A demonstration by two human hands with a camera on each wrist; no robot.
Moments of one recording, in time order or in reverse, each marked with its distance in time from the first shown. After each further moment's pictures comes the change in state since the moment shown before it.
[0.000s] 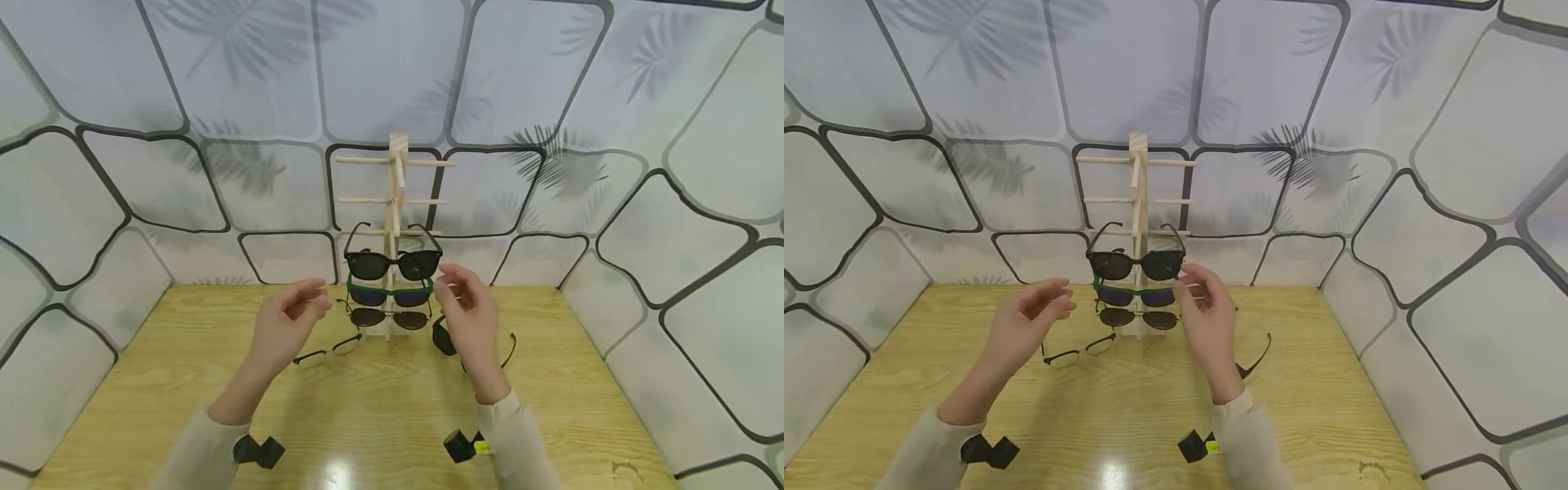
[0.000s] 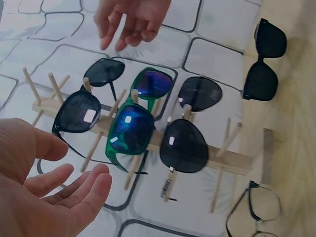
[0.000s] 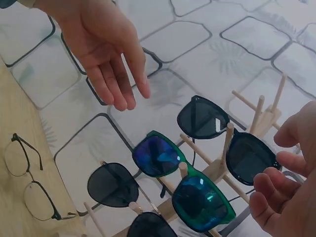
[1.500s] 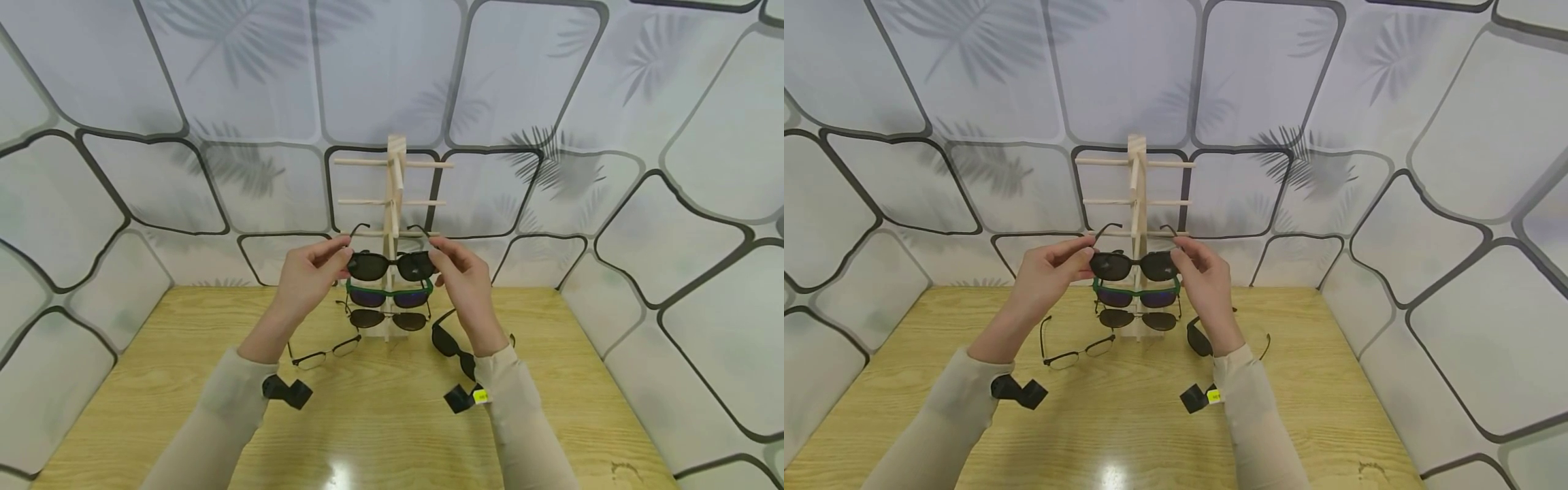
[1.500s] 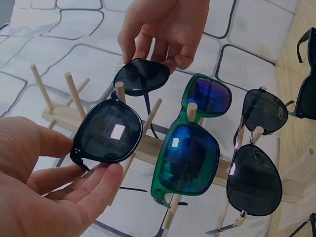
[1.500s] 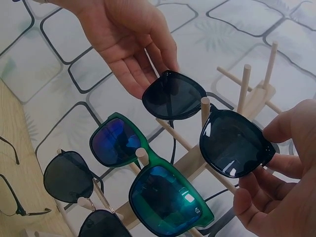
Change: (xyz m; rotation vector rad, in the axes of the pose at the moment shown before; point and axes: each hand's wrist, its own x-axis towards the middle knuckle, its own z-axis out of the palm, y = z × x) left_hand 0.061 0.042 0.015 -0.019 -0.081 0.006; right_hand 0.051 -0.002 -0.001 -0.013 -0.161 0.105
